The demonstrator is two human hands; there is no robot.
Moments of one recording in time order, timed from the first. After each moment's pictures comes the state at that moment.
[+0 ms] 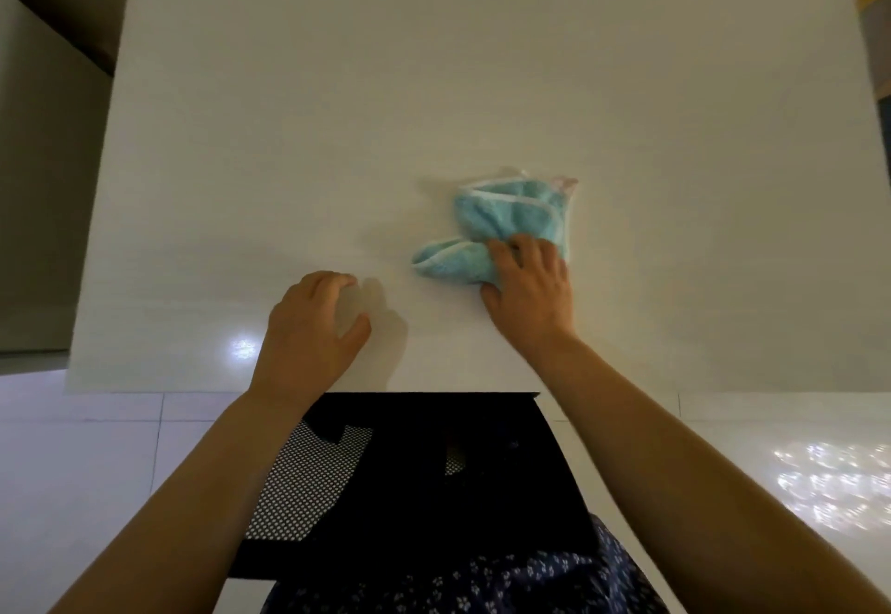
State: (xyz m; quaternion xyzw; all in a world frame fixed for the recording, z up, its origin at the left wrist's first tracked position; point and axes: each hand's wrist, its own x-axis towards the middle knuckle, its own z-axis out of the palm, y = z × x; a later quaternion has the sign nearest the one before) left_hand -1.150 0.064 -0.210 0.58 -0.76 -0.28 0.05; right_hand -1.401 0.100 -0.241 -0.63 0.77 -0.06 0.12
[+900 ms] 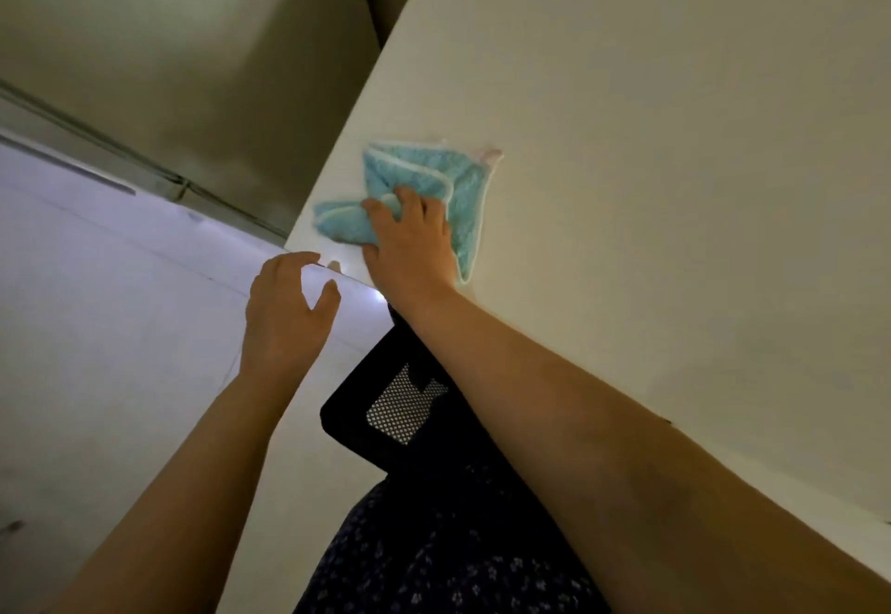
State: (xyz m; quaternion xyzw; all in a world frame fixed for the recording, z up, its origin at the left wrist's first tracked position) left_hand -0.961 0.126 -0.210 0.81 -0.50 -0.25 0.17; right_hand -1.084 0.042 -0.240 -0.77 0.58 -0.08 0.25
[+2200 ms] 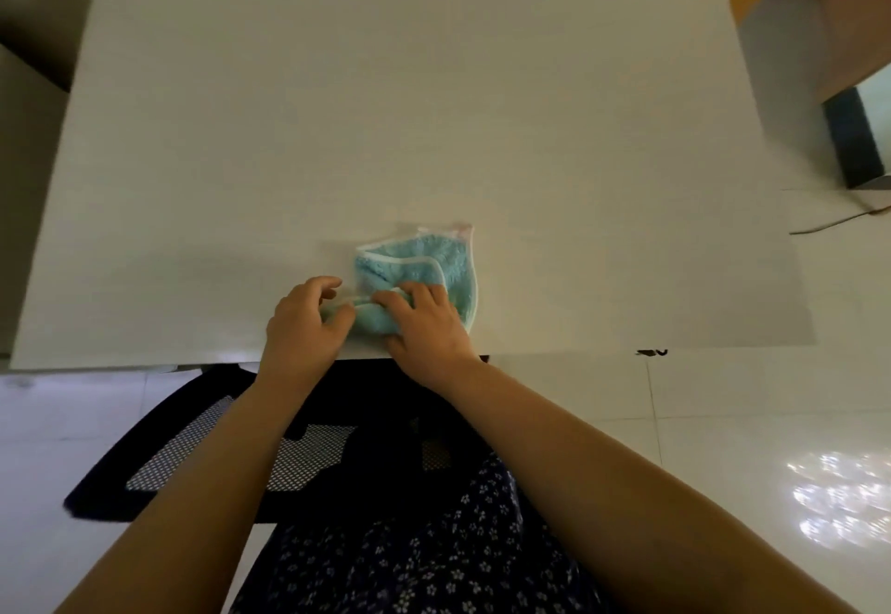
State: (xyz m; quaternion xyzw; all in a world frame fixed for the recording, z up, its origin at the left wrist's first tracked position) left_hand -1.233 0.129 -0.197 0.64 -0.66 -0.37 0.11; right_hand -1.389 0.176 -0.218 -0.66 0.67 -0.10 0.32
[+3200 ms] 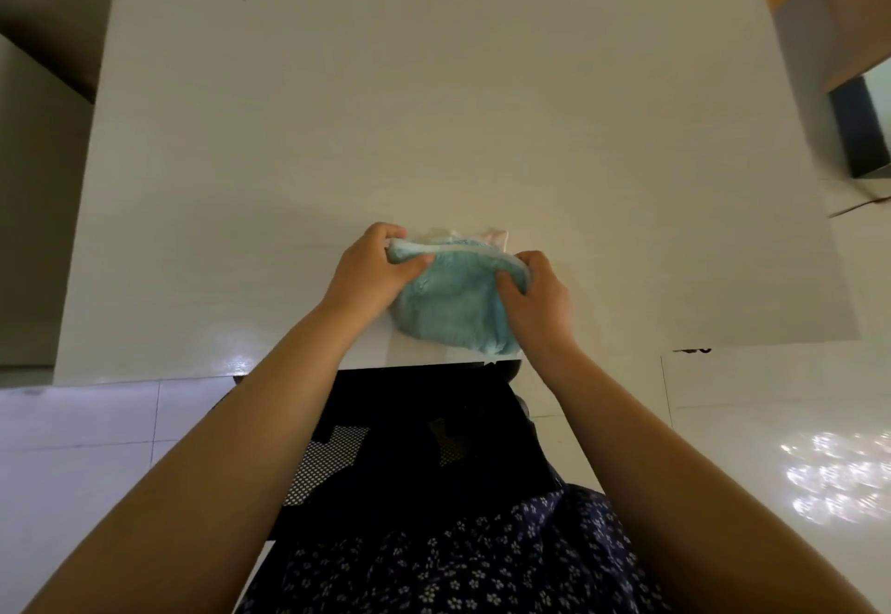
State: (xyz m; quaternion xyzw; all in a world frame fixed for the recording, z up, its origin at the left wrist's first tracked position) left_hand -1.253 0.054 -0.188 0.58 -0.66 -0.47 0.08; right_hand -1.421 0.158 -0.198 -0.36 0.83 -0.27 0.33
